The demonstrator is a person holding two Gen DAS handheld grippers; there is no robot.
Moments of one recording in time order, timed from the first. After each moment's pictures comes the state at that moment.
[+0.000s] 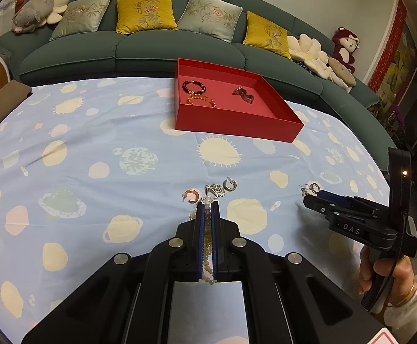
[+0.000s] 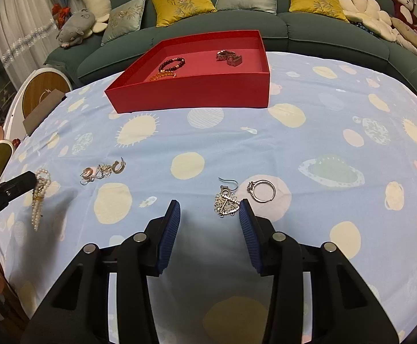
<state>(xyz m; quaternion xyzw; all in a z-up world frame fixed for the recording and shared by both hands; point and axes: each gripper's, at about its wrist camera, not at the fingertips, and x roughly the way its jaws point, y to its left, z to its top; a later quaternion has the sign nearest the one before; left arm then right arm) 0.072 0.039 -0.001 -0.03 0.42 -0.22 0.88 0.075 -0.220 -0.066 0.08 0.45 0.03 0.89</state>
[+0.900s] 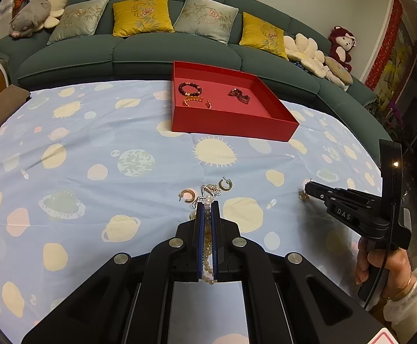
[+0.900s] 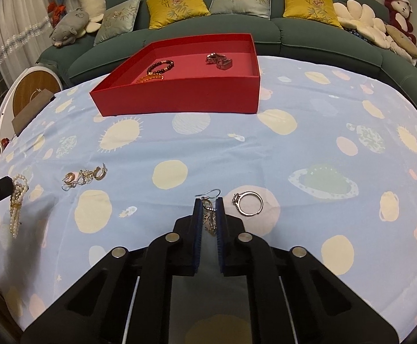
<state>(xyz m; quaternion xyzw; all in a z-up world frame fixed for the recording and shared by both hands) 0.068 0.036 0.002 -0.02 0.41 -0.23 0.88 0.080 -0.223 -0.061 0.07 0.43 0.02 0.90</state>
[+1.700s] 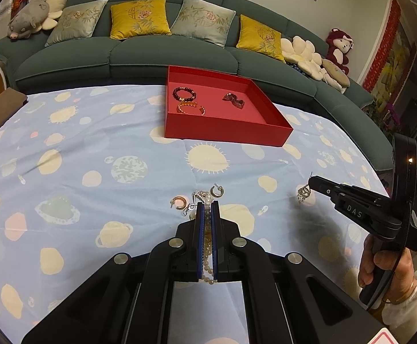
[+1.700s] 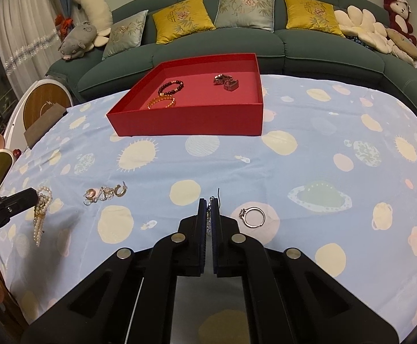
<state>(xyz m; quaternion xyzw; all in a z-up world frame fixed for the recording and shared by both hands) 0.068 0.028 0.011 -0.03 0.40 -0.23 0.88 0.073 -0.226 -0.033 0.08 0.39 0.03 0.91</state>
